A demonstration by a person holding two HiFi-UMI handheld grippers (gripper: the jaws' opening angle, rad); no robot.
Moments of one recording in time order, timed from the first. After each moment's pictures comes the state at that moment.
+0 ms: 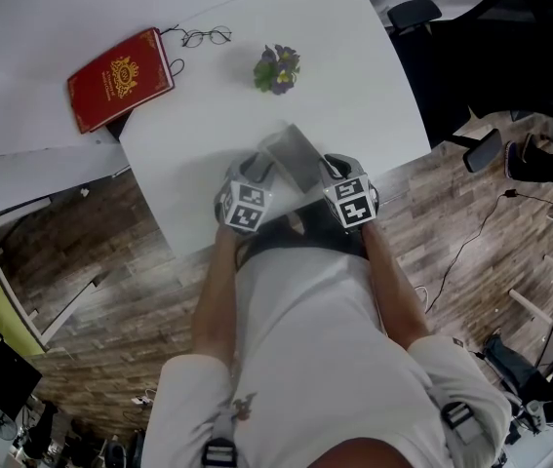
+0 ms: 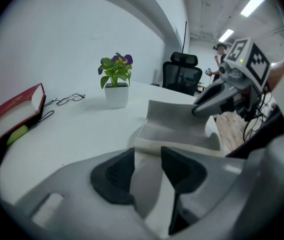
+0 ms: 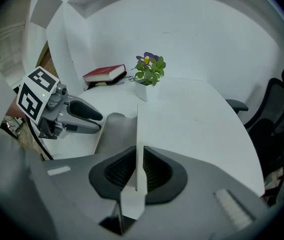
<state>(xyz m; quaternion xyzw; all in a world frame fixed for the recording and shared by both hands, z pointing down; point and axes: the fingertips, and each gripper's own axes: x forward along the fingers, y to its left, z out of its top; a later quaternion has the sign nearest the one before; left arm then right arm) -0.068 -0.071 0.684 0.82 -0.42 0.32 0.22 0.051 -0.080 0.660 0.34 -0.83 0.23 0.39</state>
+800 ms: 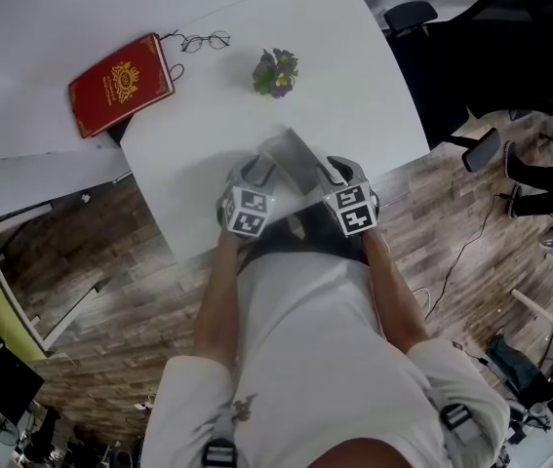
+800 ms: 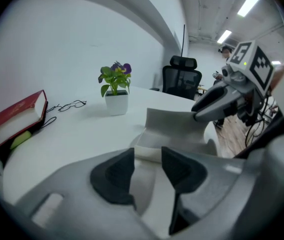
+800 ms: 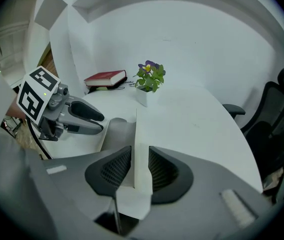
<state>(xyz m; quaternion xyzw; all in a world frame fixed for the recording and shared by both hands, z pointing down) -0.065 -0.071 0.670 0.82 -0.43 0.32 0.20 0.051 -0.076 0.645 0.35 -0.84 0.21 0.37</state>
